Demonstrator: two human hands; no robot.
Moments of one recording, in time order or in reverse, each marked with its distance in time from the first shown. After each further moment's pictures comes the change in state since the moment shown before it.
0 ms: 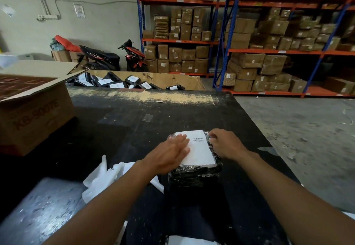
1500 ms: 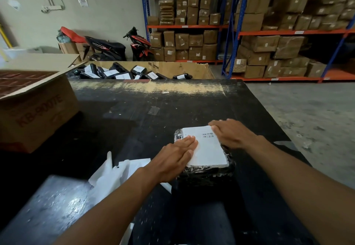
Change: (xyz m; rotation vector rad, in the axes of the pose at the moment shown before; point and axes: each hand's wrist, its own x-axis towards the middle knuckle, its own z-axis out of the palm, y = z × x) left_hand -0.008 -0.012 0.013 -0.168 -0.046 -0.039; right_hand 0.044 0.010 0.007 -0.274 -0.225 -0.241
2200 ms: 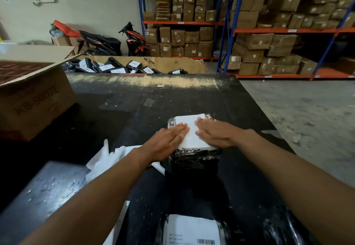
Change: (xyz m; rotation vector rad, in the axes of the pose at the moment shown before) left_hand -0.002 0.006 -0.006 0.035 -0.005 -0.003; right_hand -0.045 -0.026 0.000 -0.042 -0.190 -0.164
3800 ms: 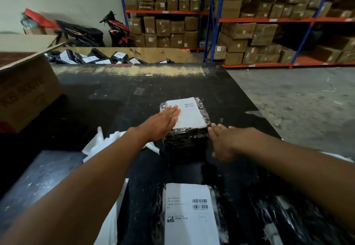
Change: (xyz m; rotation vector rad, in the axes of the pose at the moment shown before) left_hand -0.003 0.001 0.002 0.164 -0.083 0.044; right_hand -0.091 -0.049 0.023 -0.277 -0.253 0.315
